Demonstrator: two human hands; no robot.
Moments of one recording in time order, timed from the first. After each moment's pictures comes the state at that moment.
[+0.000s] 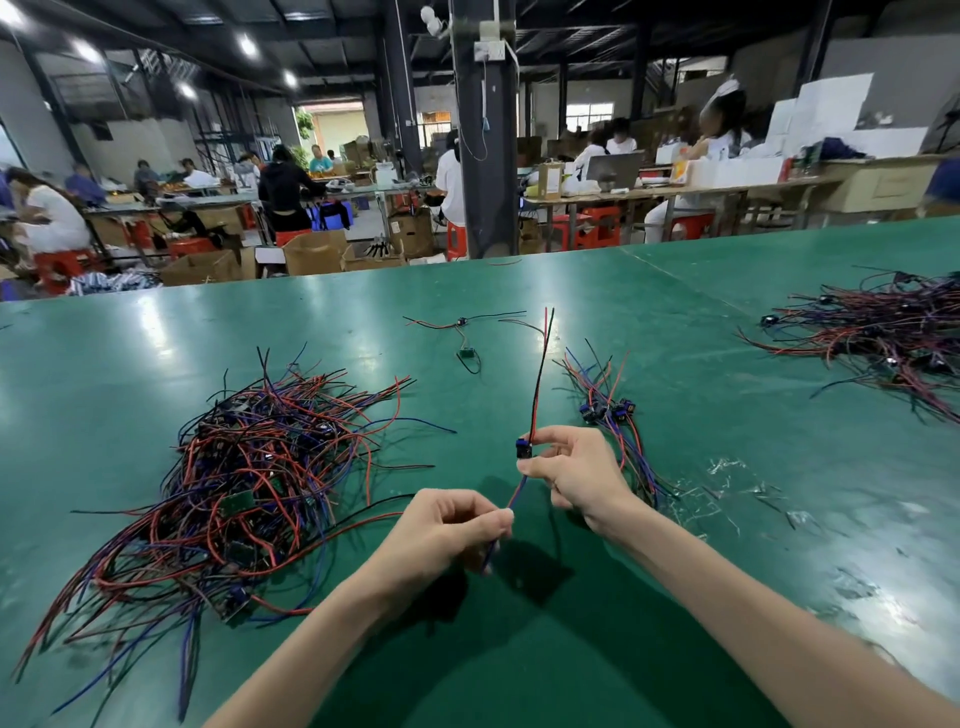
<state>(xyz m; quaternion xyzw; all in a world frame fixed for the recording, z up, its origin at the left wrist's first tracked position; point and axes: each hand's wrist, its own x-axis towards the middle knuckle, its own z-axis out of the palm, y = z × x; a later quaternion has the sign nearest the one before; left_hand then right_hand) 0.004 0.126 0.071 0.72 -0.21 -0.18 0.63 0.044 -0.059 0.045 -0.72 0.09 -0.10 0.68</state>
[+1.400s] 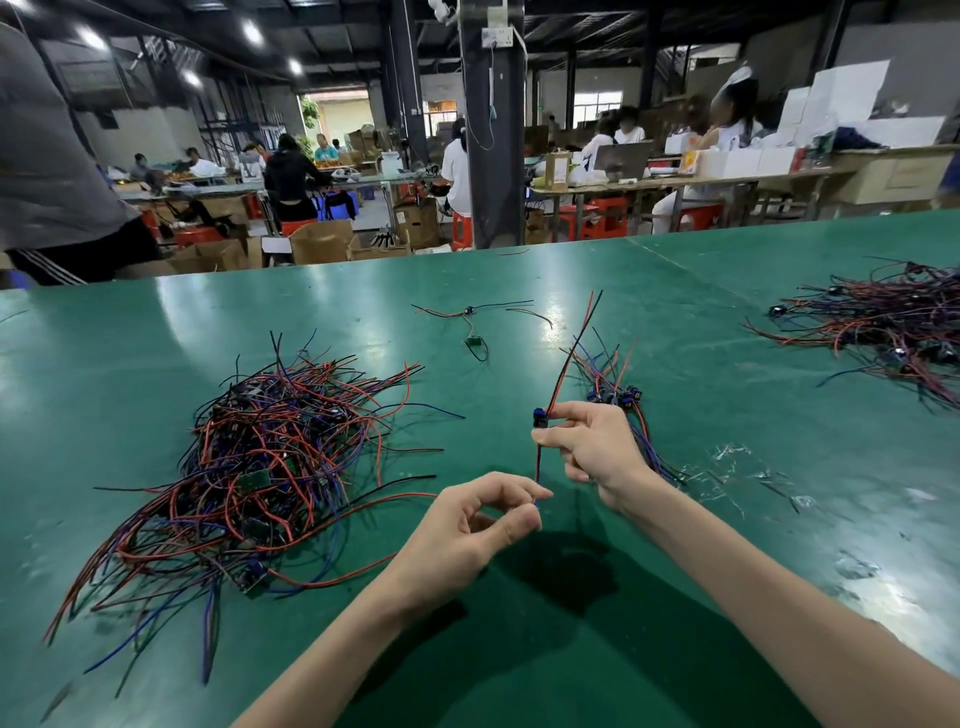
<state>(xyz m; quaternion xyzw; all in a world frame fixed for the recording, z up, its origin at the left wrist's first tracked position) -0.019 0.123 0.071 0.73 -0.32 -0.10 0.60 0.041 -0.064 0.060 -0.67 0.09 -0.10 0.73</state>
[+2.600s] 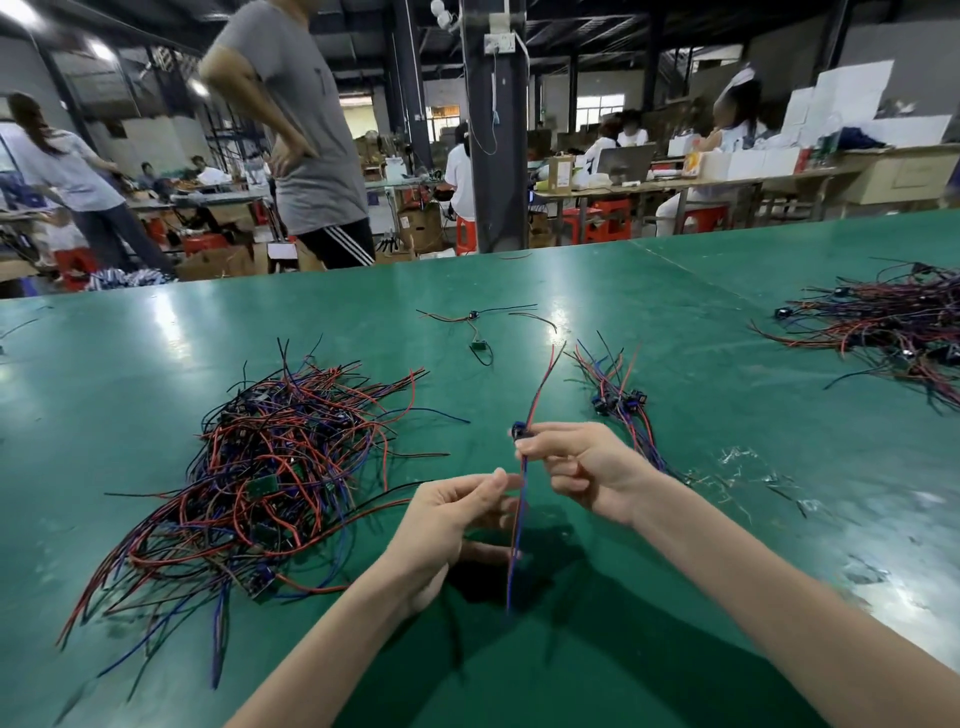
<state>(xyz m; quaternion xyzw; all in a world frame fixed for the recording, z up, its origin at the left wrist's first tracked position) -0.006 0.125 0.071 0.63 -0.09 -0.20 0.75 0.018 -0.048 0.083 -0.55 0.06 0.10 0.82</state>
